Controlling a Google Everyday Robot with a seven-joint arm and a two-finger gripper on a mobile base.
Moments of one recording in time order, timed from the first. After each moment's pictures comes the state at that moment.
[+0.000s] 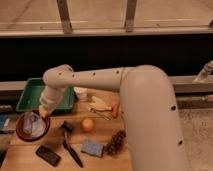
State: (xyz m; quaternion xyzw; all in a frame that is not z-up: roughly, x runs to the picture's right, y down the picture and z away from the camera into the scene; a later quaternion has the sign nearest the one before) arm -0.295 0.112 0.728 -0.46 -0.11 0.33 0.82
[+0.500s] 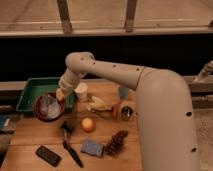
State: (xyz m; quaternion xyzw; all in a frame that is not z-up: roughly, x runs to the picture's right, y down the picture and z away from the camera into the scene) arm -0.222 0.025 0.764 -0.43 -0.15 0.38 0.80
